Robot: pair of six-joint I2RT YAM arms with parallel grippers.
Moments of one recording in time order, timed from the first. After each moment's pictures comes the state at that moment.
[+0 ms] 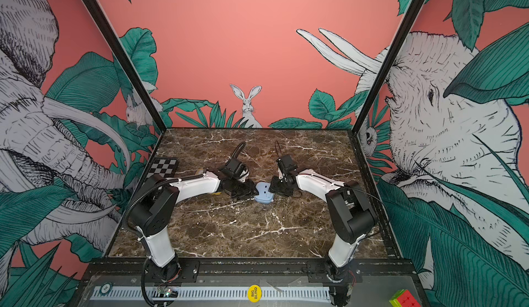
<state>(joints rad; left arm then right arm) -0.68 1.82 1.10 -0.36 0.38 -0.79 0.51 1.71 1.06 -0.49 -0.29 0.66</state>
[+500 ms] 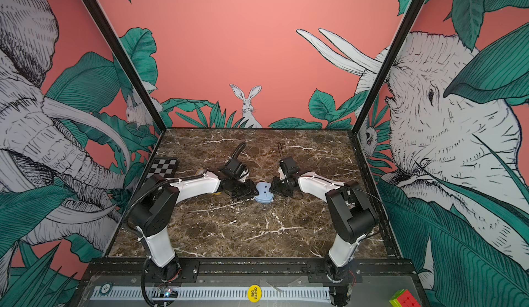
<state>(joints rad) -0.68 1.82 1.10 -0.36 0.38 -0.79 0.49 1.71 0.99 -0.38 -0.34 0.65</state>
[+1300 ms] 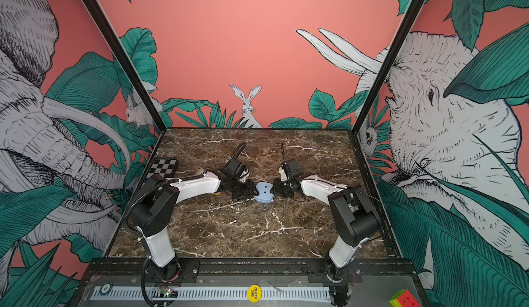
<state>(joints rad) -0.68 1.82 1.10 -0.36 0.38 -0.79 0.47 1.67 0.92 -0.30 -0.38 0.63</state>
